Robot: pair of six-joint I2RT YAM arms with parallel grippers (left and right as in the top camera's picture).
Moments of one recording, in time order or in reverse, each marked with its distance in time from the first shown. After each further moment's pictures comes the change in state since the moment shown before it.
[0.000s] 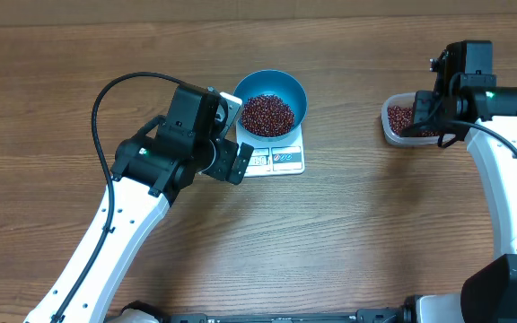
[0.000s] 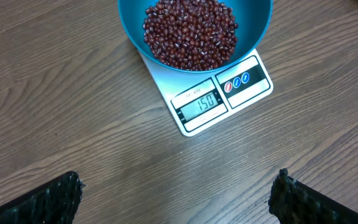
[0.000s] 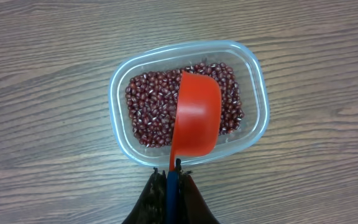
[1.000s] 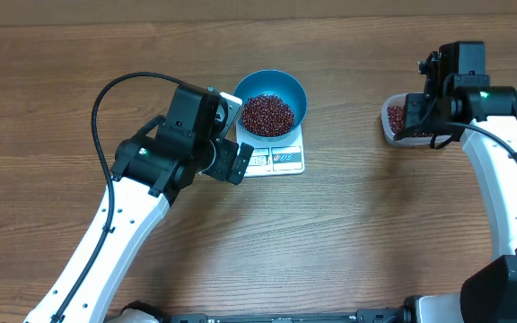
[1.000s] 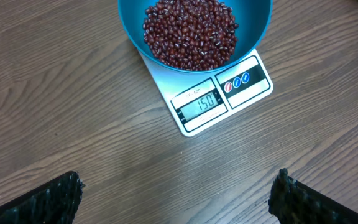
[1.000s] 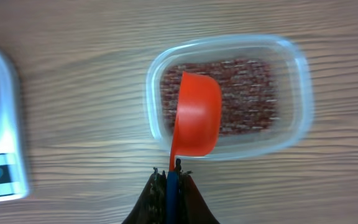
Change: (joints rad) left arm 0.000 0.000 0.000 0.000 0.000 0.000; right arm 0.026 0.000 0.000 -0.014 -0.133 -0.002
